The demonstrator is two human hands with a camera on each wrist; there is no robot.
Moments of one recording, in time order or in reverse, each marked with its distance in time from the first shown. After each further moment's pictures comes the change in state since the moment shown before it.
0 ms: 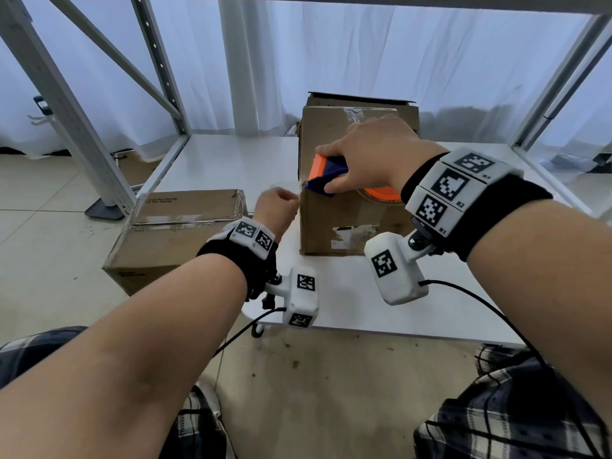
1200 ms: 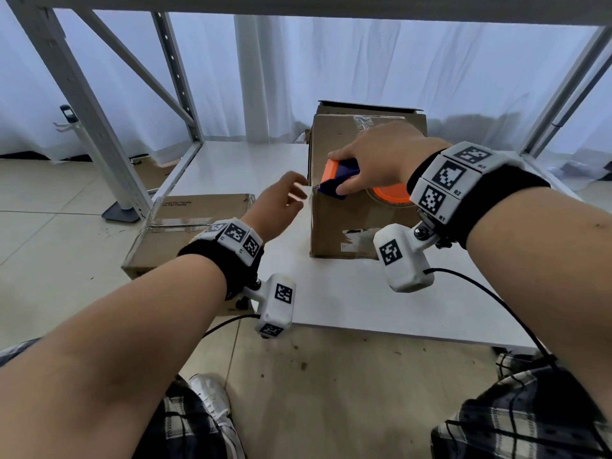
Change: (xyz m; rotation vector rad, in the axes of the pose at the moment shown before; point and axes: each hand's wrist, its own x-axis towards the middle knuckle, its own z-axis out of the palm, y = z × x) left_hand -0.004 0.000 -0.039 0.469 -0.149 0.492; right_hand 0.000 0.001 -0.007 0.027 -0.029 -0.024
